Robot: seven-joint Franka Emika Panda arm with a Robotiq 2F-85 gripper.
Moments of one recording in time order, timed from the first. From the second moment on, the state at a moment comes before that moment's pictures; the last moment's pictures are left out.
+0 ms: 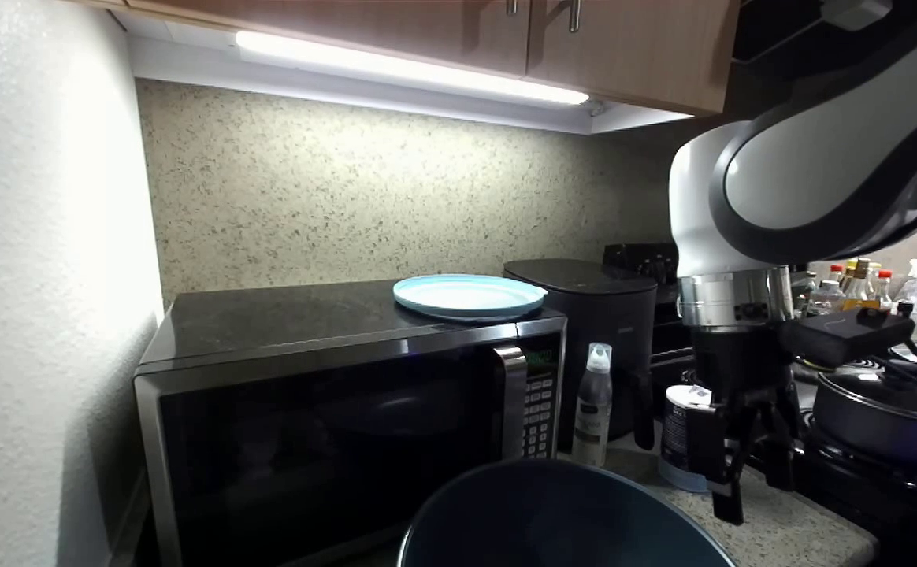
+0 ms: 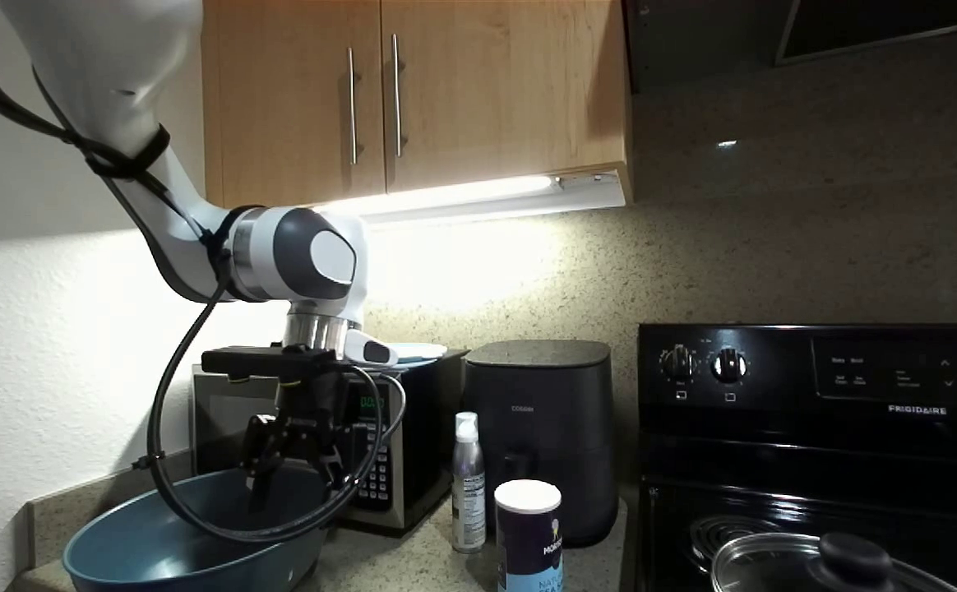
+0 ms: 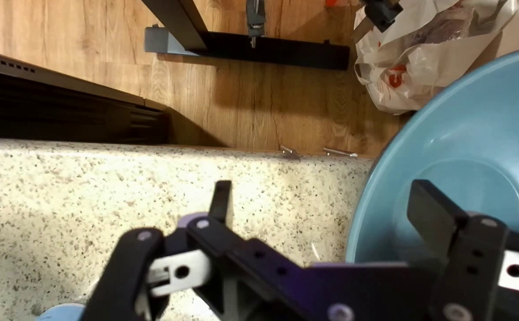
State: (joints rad) arm 0.09 -0.24 0.11 -2.57 0.07 2.07 0.08
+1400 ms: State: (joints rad) arm 0.11 -0.13 0.11 -2.56 0.08 2.22 0.16
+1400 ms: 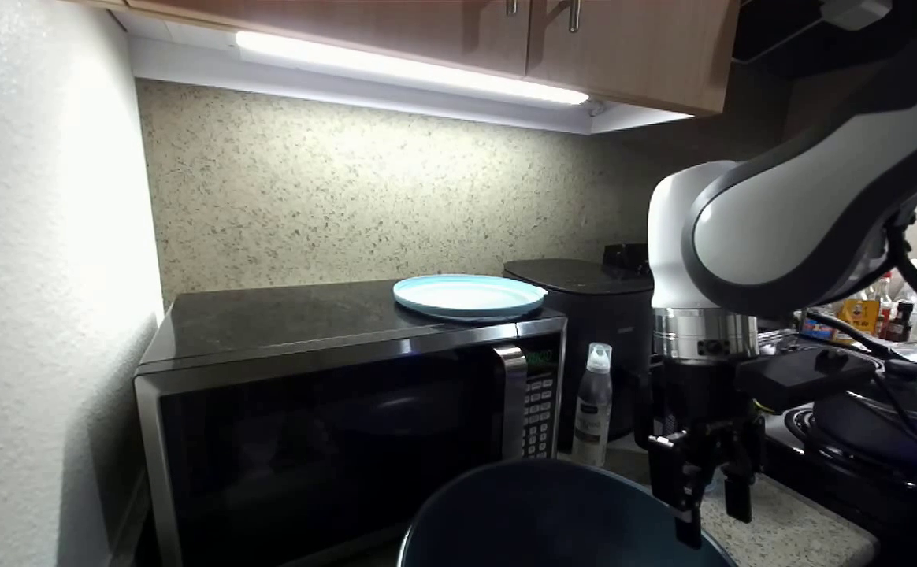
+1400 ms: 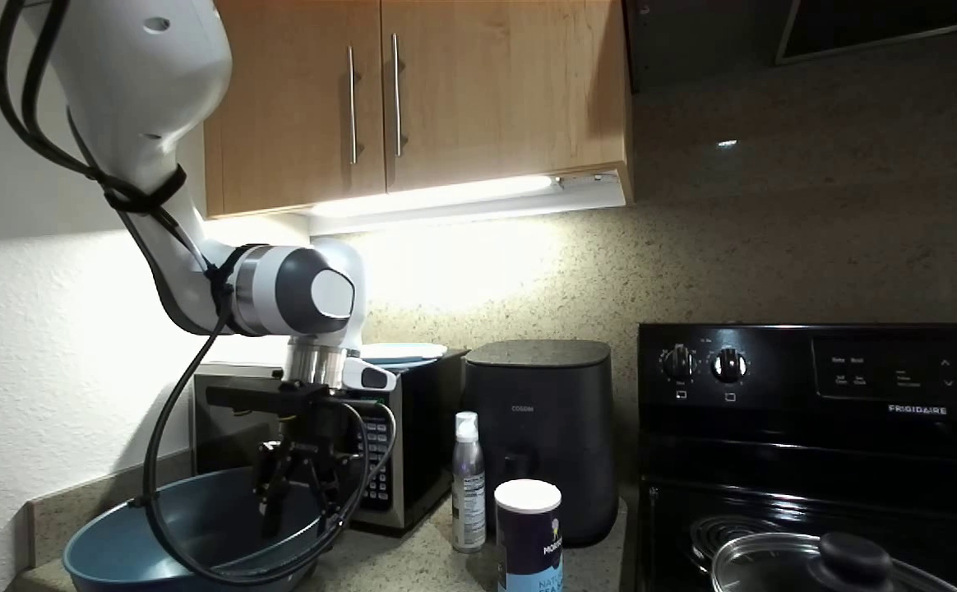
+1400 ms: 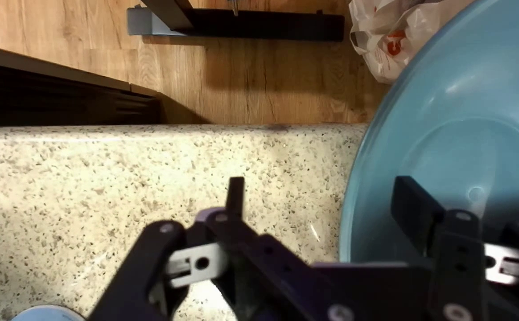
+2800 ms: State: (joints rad) arm 0.11 -0.11 0.08 -2.54 0.18 2.22 0.16
